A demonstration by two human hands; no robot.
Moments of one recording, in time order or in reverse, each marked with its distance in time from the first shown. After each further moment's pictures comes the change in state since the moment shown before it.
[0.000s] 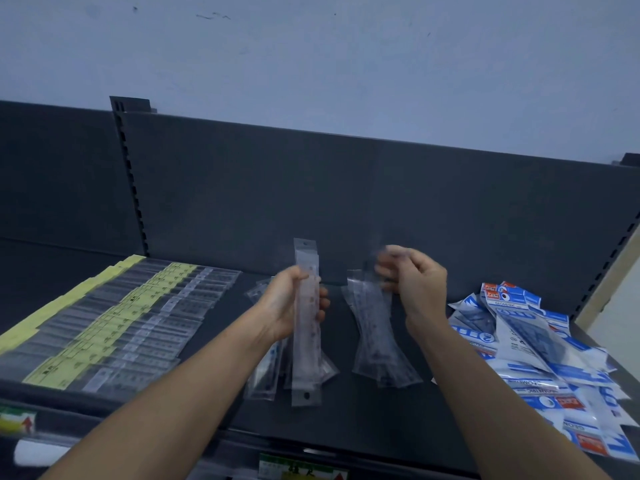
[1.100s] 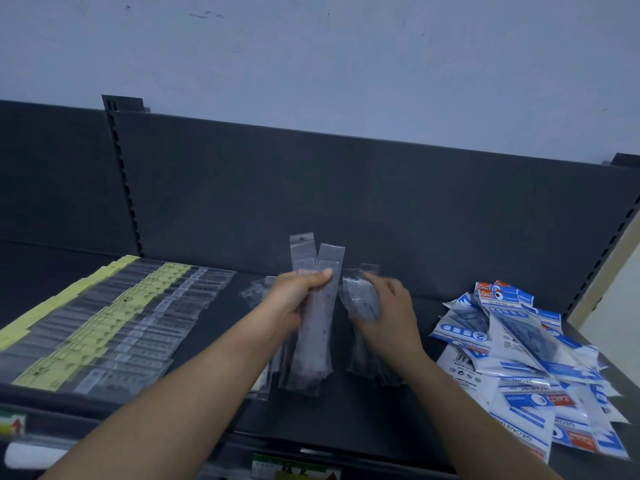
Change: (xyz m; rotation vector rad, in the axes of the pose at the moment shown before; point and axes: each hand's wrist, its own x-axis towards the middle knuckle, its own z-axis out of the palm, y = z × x) left_hand 0.010 -0.006 0.020 0.090 0.149 0.141; right_hand -0.018 0.050 -0.016 -0.971 -0.270 -0.319
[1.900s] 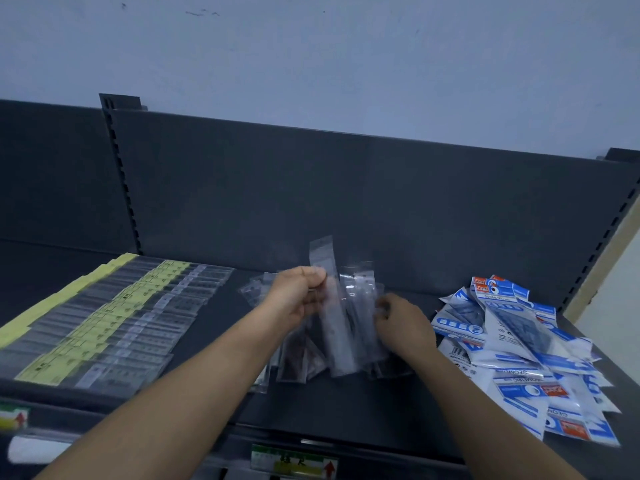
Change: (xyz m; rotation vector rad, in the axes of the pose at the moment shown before) left_hand -0.008 -0.004 0.004 0.050 -0.038 0.042; right_hand -0.003 0.010 -0.014 -0.203 -0.168 0.273
